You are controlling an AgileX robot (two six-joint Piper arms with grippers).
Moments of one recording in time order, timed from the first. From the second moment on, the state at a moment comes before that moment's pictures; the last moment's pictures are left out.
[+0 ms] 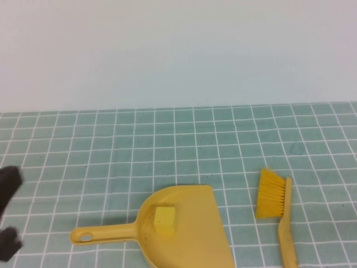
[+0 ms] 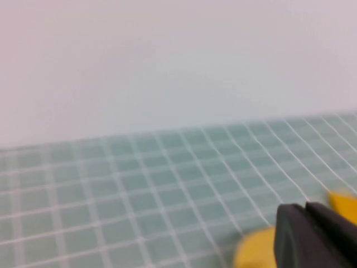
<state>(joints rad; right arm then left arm) 0.53 0.64 -0.32 -0.76 0.72 1.06 -0.31 0.50 -0.54 -0.18 0.32 -0.06</state>
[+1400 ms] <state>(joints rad) 0.53 0.64 -0.32 -0.77 0.73 1.07 -0.01 -0.03 0.03 -0.21 0.37 -0.06</state>
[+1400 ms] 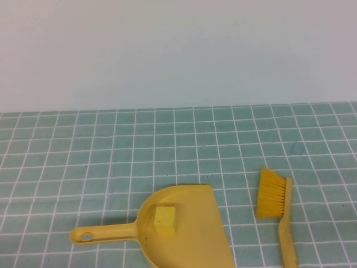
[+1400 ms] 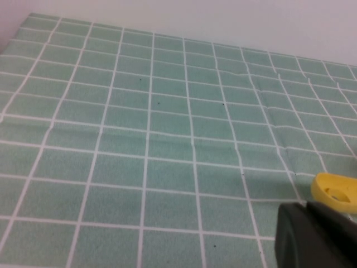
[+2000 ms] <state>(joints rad) 0.30 0.50 -0.32 -0.77 0.73 1.03 -0.01 -0.03 0.03 -0.21 0.37 -0.06</state>
